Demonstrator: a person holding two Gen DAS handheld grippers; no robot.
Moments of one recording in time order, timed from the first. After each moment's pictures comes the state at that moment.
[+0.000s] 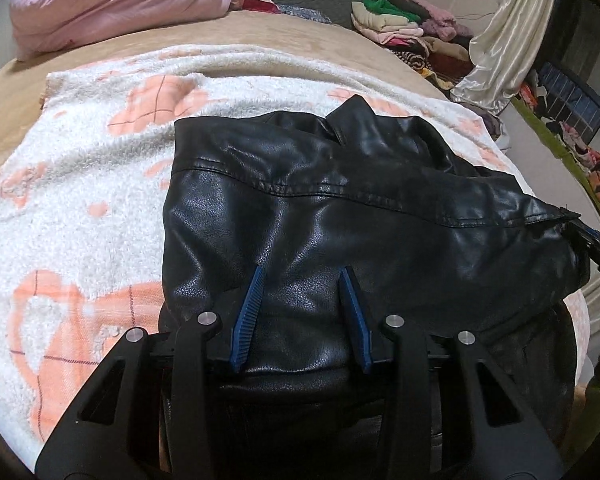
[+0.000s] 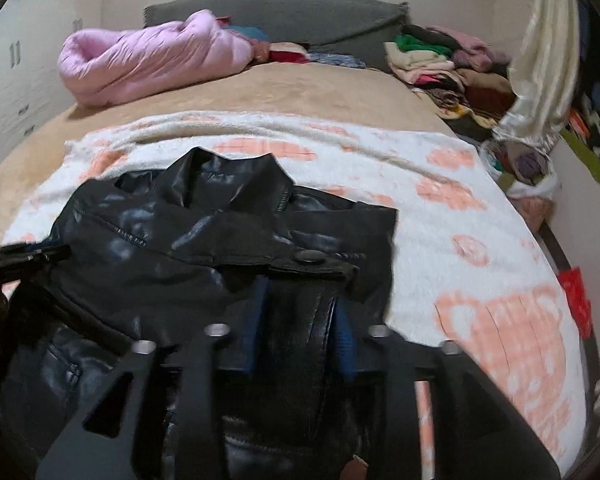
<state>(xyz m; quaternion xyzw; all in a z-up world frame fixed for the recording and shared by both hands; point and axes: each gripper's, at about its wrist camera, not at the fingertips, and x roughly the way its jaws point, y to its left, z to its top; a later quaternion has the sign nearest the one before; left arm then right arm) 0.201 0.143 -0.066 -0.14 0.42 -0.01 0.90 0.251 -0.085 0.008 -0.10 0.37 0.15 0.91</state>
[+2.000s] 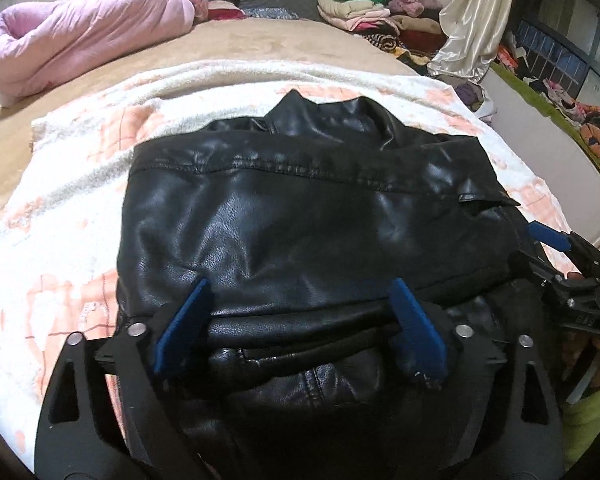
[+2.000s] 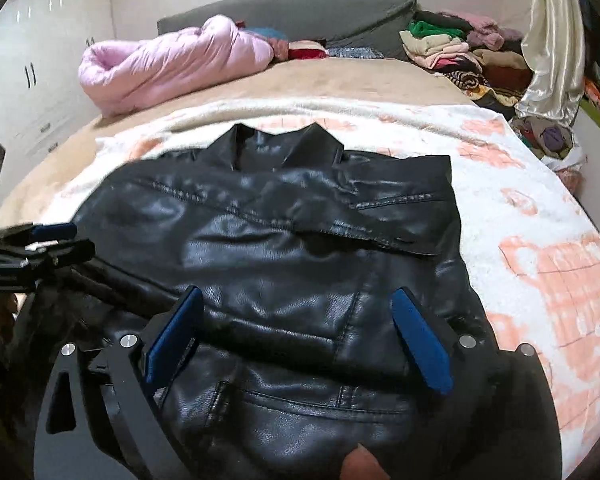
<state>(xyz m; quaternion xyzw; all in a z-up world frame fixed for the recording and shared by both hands) 0.182 0.080 -0.037 -0.07 0.42 -0.03 0.90 0.209 -0.074 -0.026 -0.04 0.38 0.20 0.90</state>
